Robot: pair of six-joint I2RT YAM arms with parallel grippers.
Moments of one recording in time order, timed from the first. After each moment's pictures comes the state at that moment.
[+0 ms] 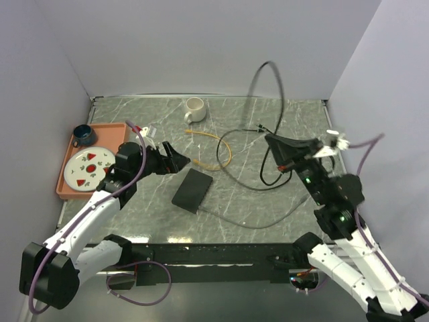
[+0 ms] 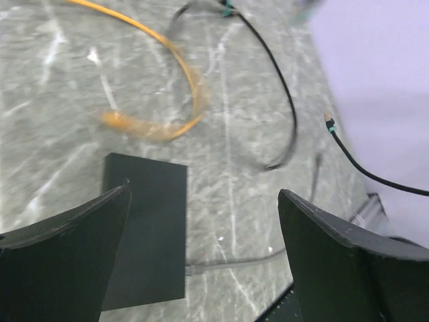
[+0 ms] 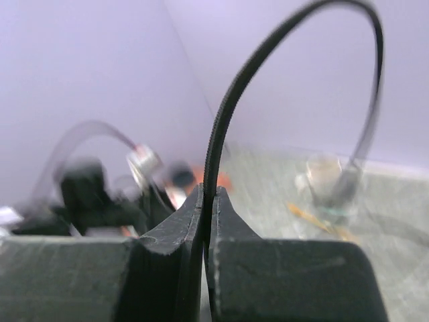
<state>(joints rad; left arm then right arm) -0.36 1.00 0.67 0.00 0.33 -0.58 0.54 0.63 0.80 0.16 -0.08 0.43</state>
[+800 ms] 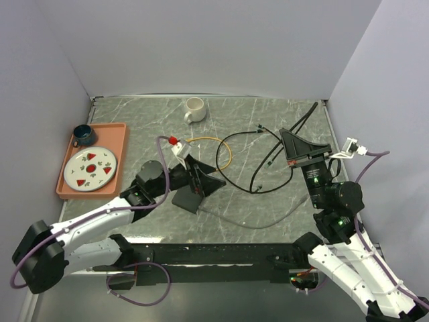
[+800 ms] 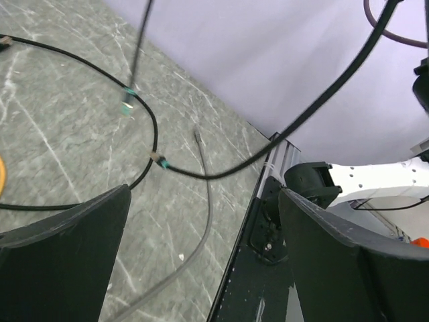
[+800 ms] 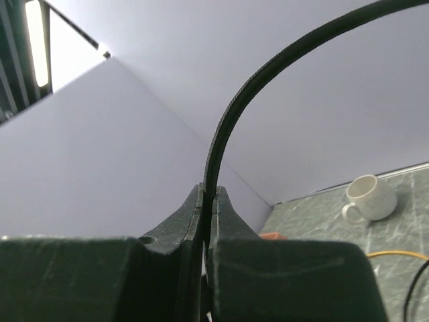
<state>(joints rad) -0.77 1.04 0.58 0.50 0.39 -0.57 0.54 0.50 0.70 0.28 0.21 0.80</state>
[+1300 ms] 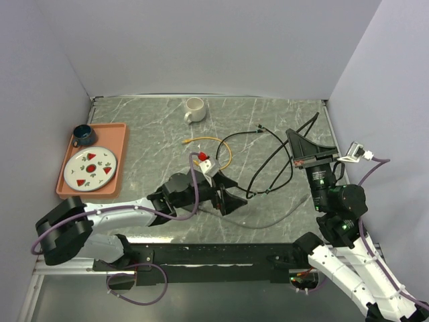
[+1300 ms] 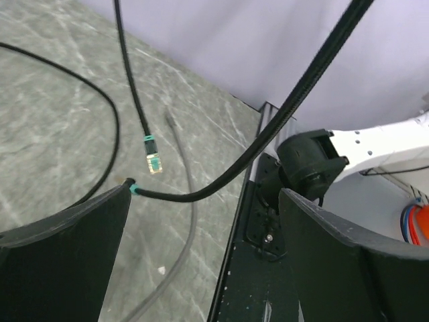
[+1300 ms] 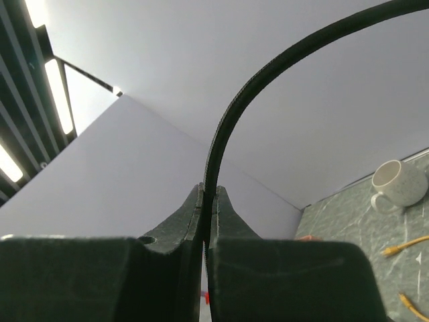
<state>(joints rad) -1.02 1.29 0.58 0.74 0.27 -0.46 0.54 0.46 0.70 0.21 0.30 1.00</state>
